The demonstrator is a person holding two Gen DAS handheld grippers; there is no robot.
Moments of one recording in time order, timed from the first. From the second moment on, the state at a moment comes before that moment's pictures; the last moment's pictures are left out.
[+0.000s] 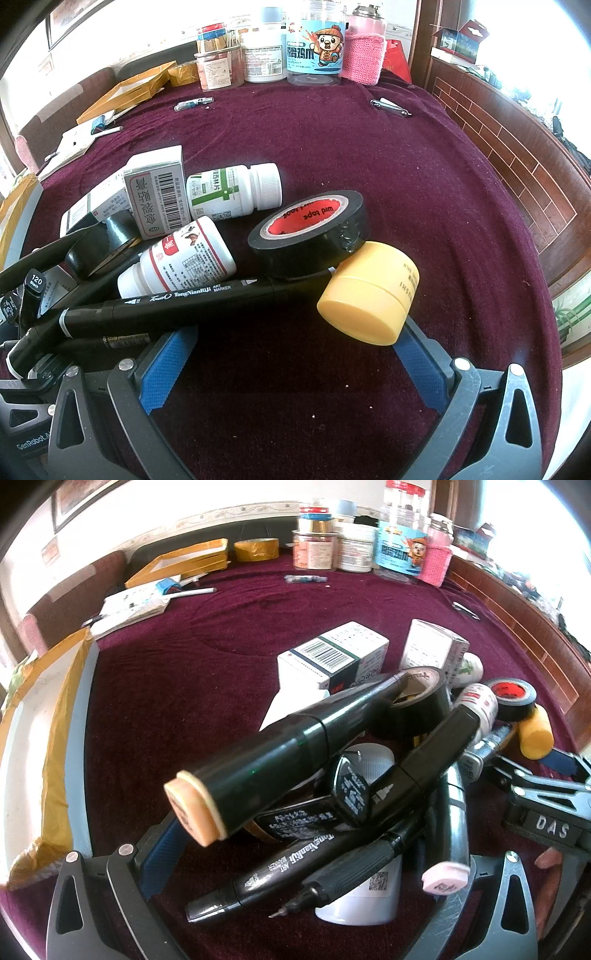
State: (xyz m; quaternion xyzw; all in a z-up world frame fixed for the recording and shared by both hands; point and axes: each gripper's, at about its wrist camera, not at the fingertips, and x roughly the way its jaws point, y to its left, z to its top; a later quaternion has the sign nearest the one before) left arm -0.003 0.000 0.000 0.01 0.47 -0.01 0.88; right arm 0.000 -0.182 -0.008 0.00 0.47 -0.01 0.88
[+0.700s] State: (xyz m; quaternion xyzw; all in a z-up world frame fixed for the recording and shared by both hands) left arm -0.040 0.033 0.013 0.03 0.47 -0.11 0.87; right arm -0.009 -0.187 -0.008 -0.05 0.47 0.06 0.88
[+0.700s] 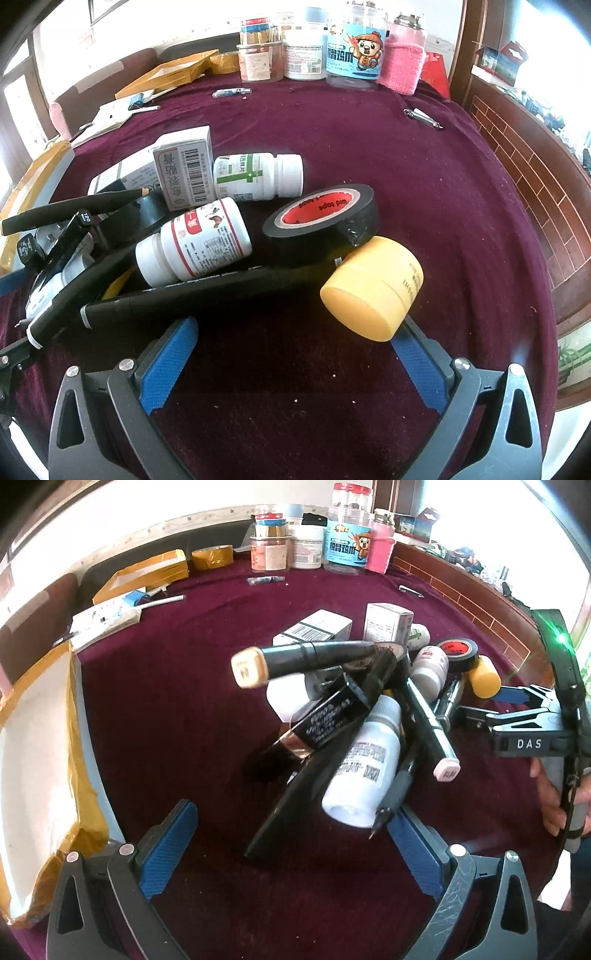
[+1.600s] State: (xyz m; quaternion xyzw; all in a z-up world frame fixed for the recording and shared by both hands) left arm -0.051 0.016 0.011 0.06 0.46 -0.14 0.88; right arm -0.020 -0.213 0.028 -0.07 0.44 0.08 0.89
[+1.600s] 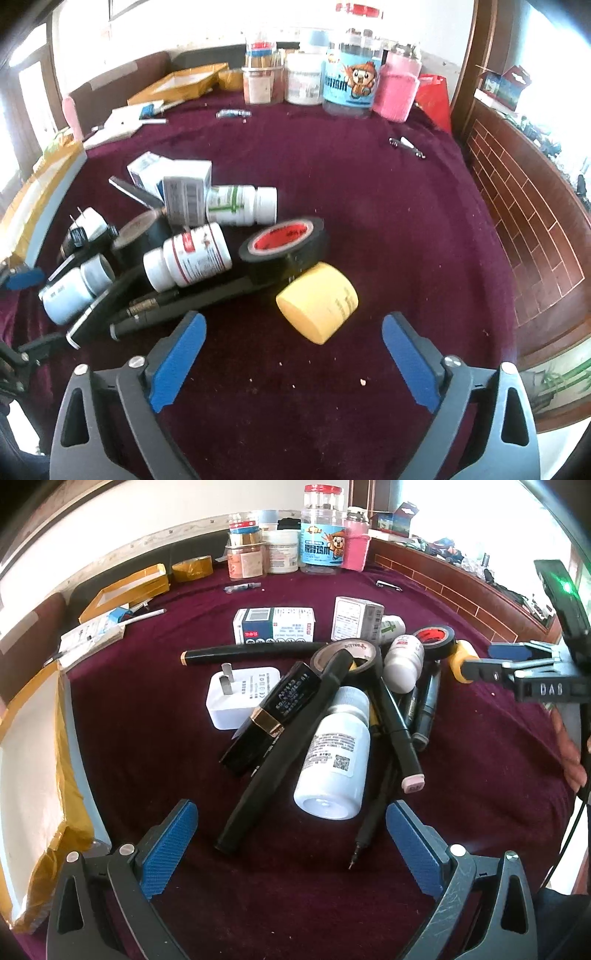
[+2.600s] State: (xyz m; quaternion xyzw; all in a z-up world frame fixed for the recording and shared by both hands) left arm -0.054 0.051 0.017 -0.02 0.45 -0.14 0.88; right arm -0.010 -0.233 0.007 0.00 0.46 0.11 0.88
